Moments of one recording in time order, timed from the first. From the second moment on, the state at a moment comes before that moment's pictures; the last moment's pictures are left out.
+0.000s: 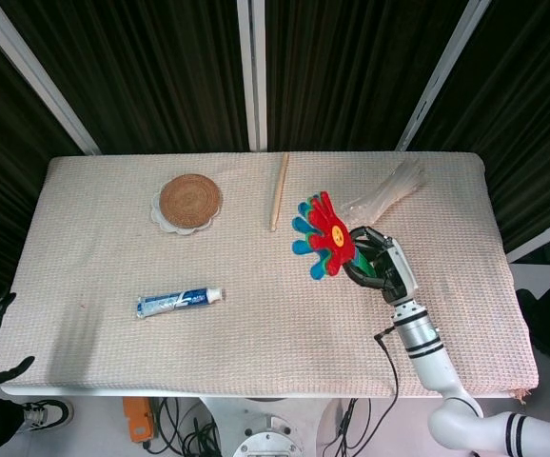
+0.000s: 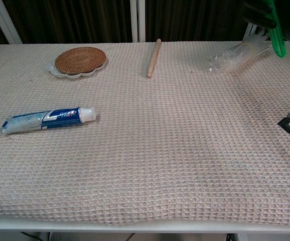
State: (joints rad) left arm 0.01 -1.15 0.01 -1.42 1.61 1.64 -0.14; right arm 0.48 -1.41 0.33 -1.78 -1.37 1.16 1.12
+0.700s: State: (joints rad) left arm 0.01 -1.15 0.00 -1.41 1.60 1.63 -0.15; right arm 0.51 -1.39 0.26 -1.68 -1.41 1.12 0.11
